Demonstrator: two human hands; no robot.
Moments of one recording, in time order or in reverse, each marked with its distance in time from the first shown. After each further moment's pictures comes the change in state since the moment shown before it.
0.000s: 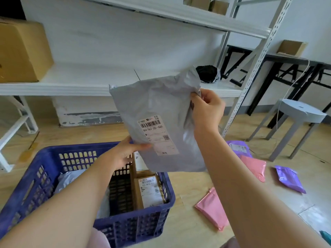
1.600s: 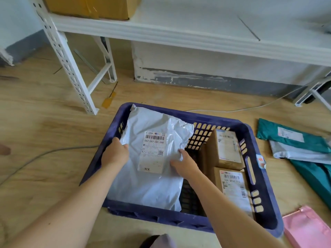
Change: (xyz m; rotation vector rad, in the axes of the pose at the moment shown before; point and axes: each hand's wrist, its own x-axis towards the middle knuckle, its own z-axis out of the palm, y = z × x) left_hand -0.014 -0.128 -0.249 0.838 0.908 -0.436; right_hand -0.174 0.247 0.191 -0.708 -1.150 0.615
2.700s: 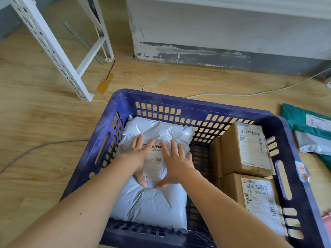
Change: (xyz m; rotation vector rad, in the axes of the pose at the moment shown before) left_hand 0.057 0.014 0.067 0.906 -0.656 0.402; right_hand 0.091 0.006 0.049 -0.938 -0.234 -0.260
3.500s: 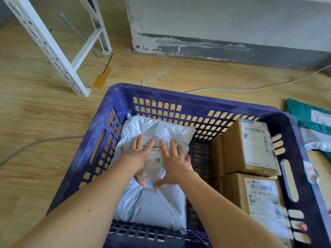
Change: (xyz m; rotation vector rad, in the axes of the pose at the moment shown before) left_hand 0.023 0.006 0.014 -0.026 -0.029 -0.023; right_hand 0.014 0.001 0.015 0.024 -0.031 0.020
